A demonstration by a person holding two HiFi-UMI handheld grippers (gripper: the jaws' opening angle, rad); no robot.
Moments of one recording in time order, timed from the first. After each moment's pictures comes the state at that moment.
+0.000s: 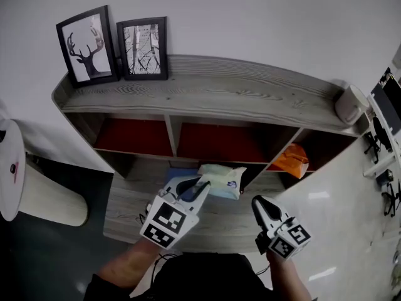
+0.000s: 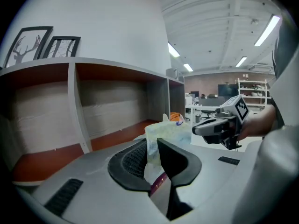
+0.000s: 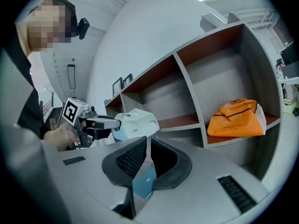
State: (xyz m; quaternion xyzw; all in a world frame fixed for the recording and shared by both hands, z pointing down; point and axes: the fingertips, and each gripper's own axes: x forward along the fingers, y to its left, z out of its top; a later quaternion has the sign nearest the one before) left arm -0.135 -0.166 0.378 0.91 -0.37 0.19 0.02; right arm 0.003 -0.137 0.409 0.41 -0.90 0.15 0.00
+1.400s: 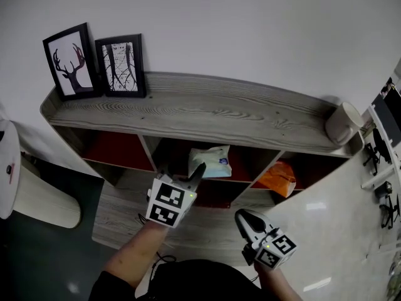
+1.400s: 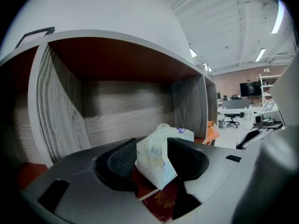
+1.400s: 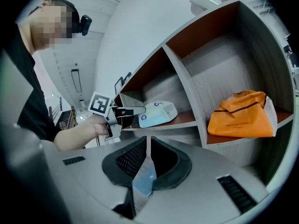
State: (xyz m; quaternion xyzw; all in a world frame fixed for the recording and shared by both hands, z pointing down) left arm -0.116 -0.278 0.363 0.86 -0.49 0.16 0.01; right arm 0.015 -0.159 0.411 0.35 -0.92 0.18 -0.02
